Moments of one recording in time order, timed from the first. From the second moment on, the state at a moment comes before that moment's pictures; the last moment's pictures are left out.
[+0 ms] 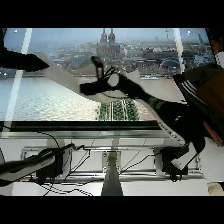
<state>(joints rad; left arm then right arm) 0.26 -1.22 1.44 0.90 -1.48 -1.09 0.78 -1.83 1.53 -0.72 0.67 1.46</state>
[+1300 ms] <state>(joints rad) -0.46 -1.45 1.38 0.85 -0.87 -1.13 -0.20 -1.78 1.38 -0.90 1.36 1.28</state>
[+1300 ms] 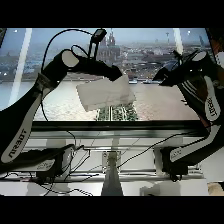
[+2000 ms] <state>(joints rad) -0.33 -1.42 1.38 0.89 -0.99 -1.13 0.35 -1.88 1.54 -0.91 1.11 1.24</state>
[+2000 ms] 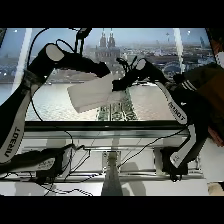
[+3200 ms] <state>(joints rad) 0.00 -1.09 1.38 1.03 -1.00 -1.13 -1.00 -1.12 1.67 -1.54 1.64 1.63</state>
